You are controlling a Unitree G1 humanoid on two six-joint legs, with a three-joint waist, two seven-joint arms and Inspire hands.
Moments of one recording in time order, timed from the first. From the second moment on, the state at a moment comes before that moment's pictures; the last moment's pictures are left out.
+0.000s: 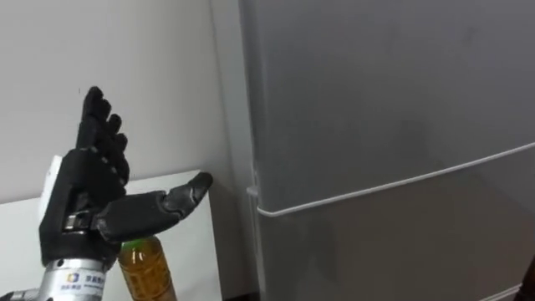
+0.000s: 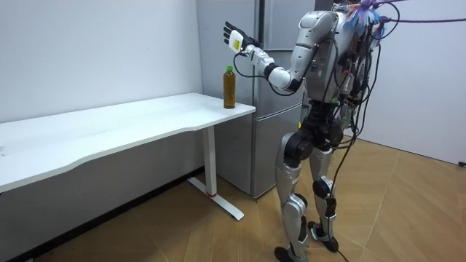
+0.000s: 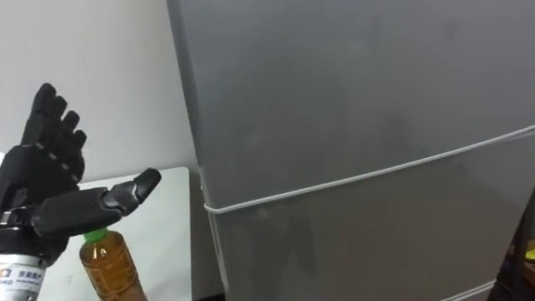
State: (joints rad) left arm -0.12 0.22 0.05 -0.31 -0.32 -0.03 0.09; right arm 0.14 -0.22 -0.09 1.21 0.31 -0.02 0.11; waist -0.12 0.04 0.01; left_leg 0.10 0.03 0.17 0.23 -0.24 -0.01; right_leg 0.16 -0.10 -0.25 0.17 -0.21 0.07
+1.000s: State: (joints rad) left arm -0.14 0.22 -0.02 -0.48 -0.40 0.01 -0.17; right arm 0.10 -0.23 -0.06 1.24 0.31 -0.03 0.11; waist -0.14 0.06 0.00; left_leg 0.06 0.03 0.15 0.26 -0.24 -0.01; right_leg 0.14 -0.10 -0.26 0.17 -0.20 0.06
